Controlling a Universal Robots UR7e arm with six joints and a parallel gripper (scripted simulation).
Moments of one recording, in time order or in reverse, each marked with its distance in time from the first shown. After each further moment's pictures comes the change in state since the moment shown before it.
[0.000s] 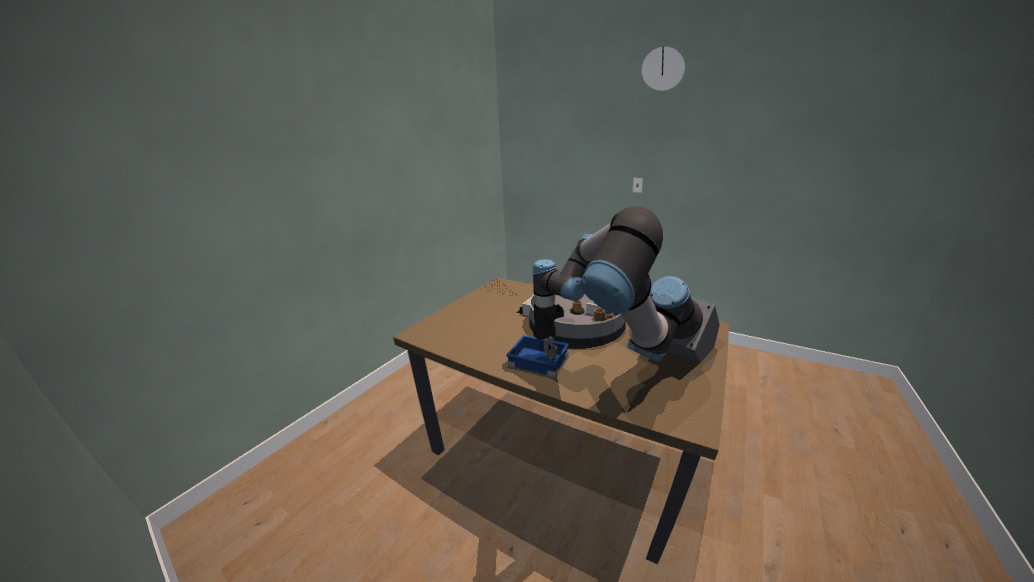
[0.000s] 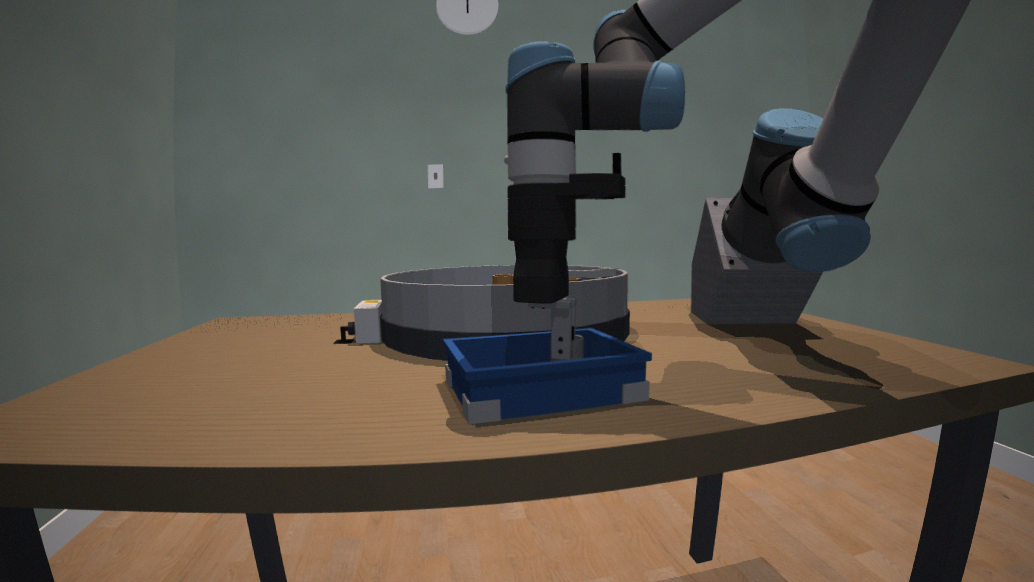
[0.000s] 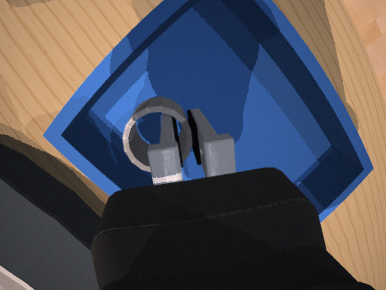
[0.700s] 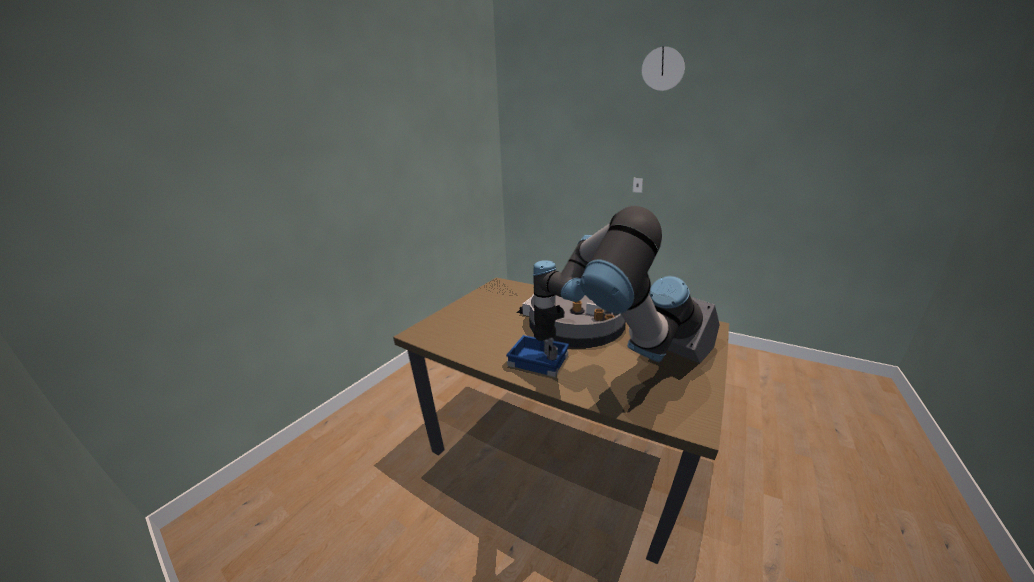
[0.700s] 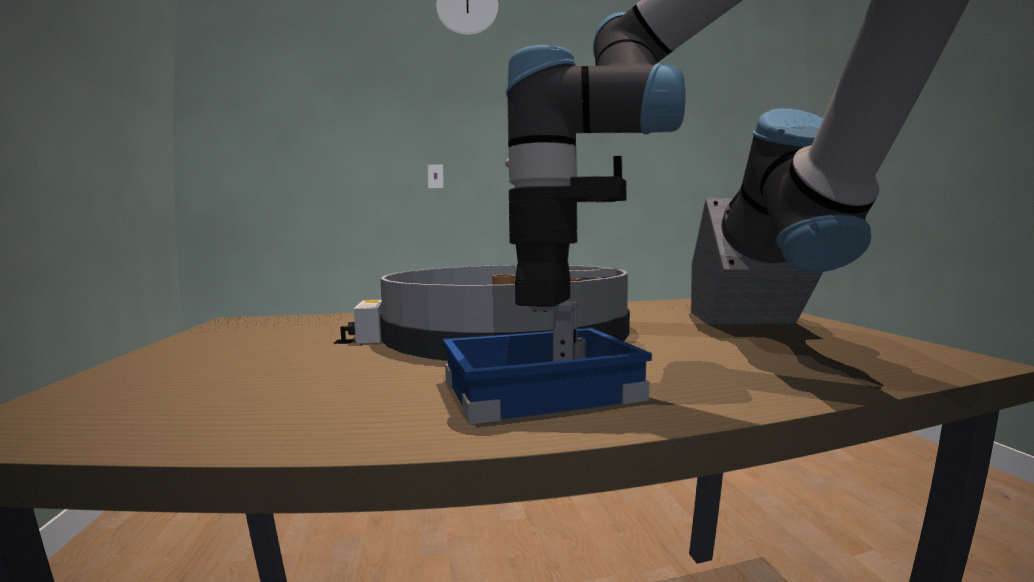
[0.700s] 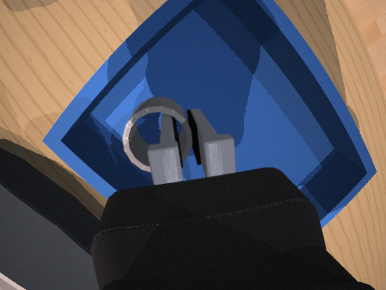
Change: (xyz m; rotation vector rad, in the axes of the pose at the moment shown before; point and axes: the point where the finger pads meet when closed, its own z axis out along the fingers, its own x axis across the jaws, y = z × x) arm -0.001 -0.002 0.003 0.007 0.000 0.003
